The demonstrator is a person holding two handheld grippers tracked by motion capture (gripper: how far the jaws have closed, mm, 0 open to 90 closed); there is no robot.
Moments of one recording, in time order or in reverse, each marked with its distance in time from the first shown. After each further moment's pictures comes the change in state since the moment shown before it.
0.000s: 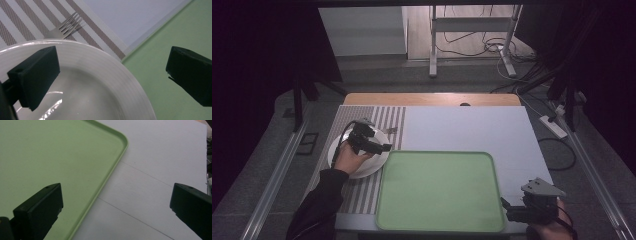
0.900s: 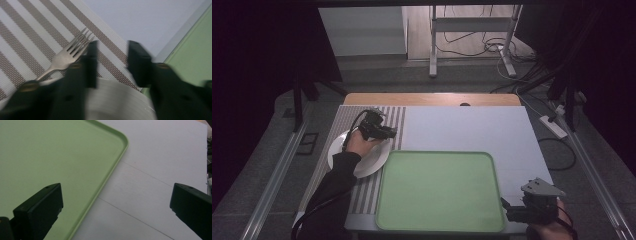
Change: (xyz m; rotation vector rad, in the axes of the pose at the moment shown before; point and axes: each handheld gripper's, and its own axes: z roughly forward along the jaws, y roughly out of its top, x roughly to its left) left arm 0.026 0.039 0.040 0.103 -0.005 0.067; right arm 0.000 0.000 0.000 0.002 0.001 -0.003
